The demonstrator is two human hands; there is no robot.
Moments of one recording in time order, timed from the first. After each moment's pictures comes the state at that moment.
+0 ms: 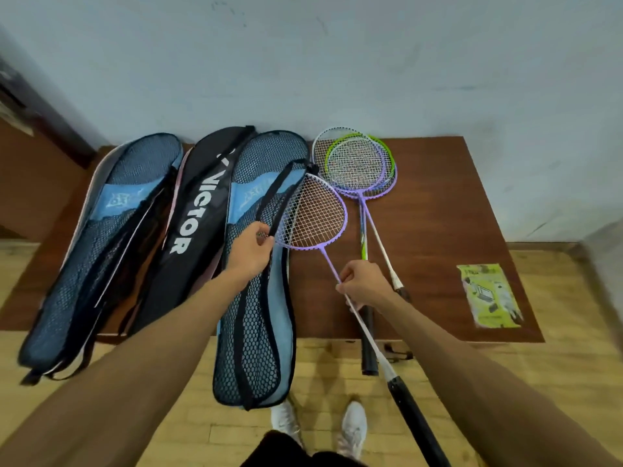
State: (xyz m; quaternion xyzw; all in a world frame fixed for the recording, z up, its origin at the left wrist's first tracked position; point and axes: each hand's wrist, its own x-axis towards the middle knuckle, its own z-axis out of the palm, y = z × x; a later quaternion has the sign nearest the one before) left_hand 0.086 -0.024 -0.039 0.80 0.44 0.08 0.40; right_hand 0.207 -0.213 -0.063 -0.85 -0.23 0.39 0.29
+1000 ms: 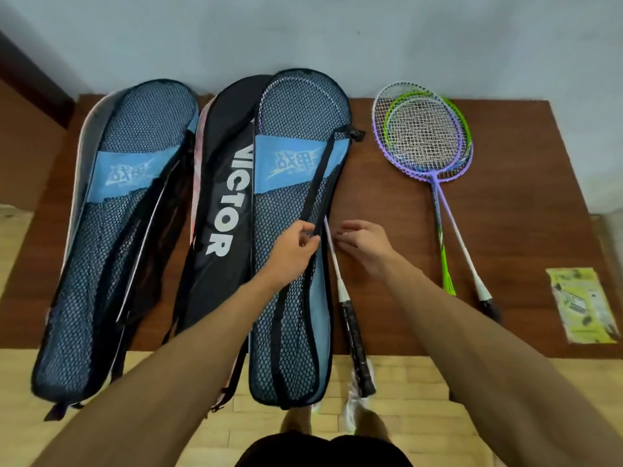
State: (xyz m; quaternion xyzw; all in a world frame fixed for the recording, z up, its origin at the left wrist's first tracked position) left_hand 0.075 0.080 -0.110 0.77 0.37 0.01 0.52; right_hand 0.200 -0.024 -0.138 -0.67 0.06 0.46 0.58
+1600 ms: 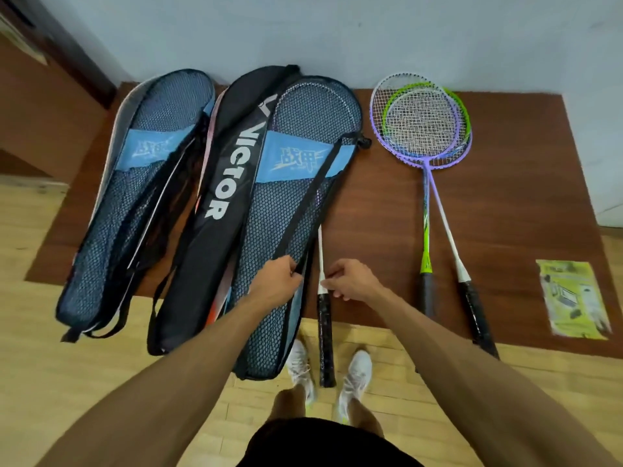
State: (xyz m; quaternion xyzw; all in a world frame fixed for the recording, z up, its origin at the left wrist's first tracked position) left_hand 0.015 -0.006 -0.113 0.82 0.44 -0.15 0.32; right_hand 0.149 -0.120 -0.149 -0.78 -0.25 0.51 0.25
